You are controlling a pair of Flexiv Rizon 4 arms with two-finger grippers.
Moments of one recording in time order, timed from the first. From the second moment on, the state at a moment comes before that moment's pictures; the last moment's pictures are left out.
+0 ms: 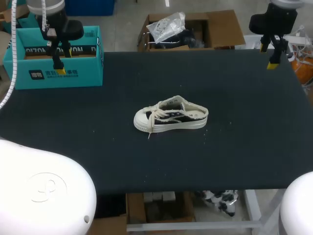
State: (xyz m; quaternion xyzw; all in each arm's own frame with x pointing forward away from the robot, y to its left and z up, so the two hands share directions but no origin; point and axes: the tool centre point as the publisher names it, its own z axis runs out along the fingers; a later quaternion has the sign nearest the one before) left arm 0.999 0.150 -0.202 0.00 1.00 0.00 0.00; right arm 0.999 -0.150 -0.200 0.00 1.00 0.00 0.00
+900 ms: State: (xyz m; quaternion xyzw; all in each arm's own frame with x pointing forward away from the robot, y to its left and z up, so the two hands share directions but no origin) left arm 0.977 0.135 -0.202 -0.08 1.00 0.00 -0.03; right arm 0.995 -0.123 -0.212 0.00 1.00 0.06 -0.01
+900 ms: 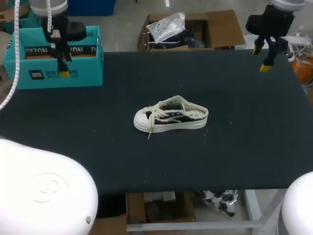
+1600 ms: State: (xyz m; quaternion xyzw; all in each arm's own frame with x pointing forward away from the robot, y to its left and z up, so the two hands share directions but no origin) left arm 0.935 0.068 -0.230 -0.39 0.91 0.02 -0.10; right arm 0.962 -0.025 -0.285 -0.02 0.96 0.26 -0.04
